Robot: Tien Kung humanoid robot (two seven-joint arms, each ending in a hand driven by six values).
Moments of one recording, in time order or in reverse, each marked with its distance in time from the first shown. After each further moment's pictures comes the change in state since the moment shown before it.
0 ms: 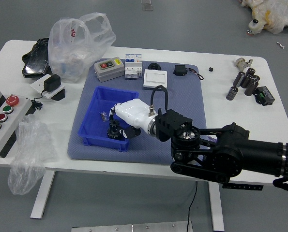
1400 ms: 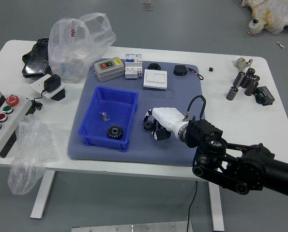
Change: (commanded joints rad) left arm 0.003 -0.003 0.012 0.002 -0.022 0.003 -0.010; right arm -0.242 -0.127 0.239 0.030 0.010 -0.033 -0.044
